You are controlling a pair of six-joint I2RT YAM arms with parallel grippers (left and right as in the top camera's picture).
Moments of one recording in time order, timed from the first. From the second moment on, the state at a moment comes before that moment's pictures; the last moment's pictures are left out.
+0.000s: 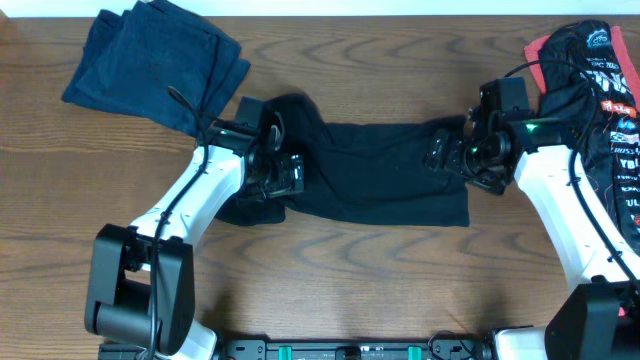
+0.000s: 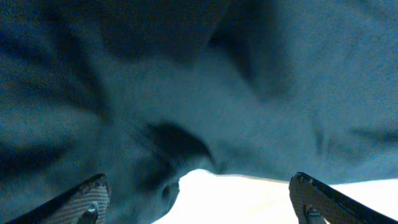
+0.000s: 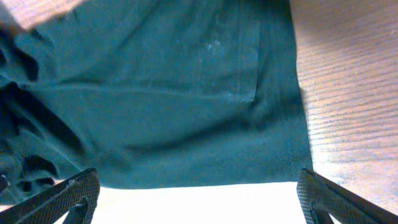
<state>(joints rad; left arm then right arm) -0.28 1.71 1.12 -0.81 0.25 -0.41 0.10 1.57 1.20 -0.94 -0.19 0.48</state>
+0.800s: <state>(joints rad) -0.23 1.71 1.12 -0.93 0.05 -0.38 0.10 1.63 0.90 -0.73 -0.18 0.50</state>
